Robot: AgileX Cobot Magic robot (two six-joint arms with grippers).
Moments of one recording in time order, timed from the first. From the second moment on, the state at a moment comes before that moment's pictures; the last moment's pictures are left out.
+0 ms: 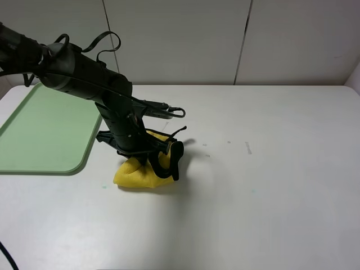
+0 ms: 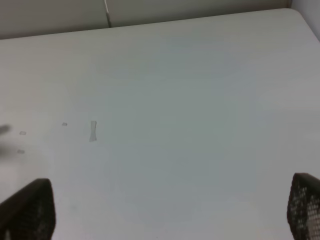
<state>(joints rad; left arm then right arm) -0.59 2.07 -1.15 0.04 0.46 -0.29 -0.01 -0.01 -0.49 0.02 1.02 0.04</state>
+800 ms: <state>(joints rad) -0.48 2.01 -1.22 0.19 0.64 -0.27 -0.01 -0.01 -0.49 0.02 1.02 0.04</state>
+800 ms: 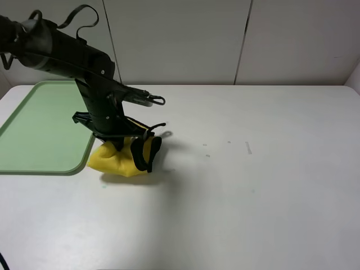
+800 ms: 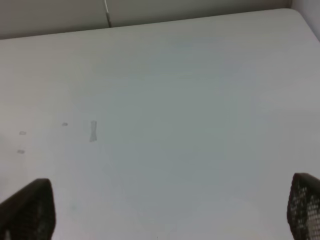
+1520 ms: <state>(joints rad) -0.19 1.99 -1.27 0.31 0.71 -0.17 -0.01 -0.01 -0.49 0.02 1.02 0.04</state>
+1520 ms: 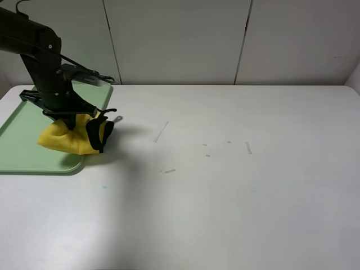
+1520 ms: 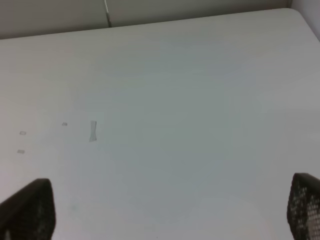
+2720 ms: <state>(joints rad) -0.03 1.99 -1.27 0.35 0.63 -0.15 -0.01 -0.01 -0.49 0.02 1.02 0.04</state>
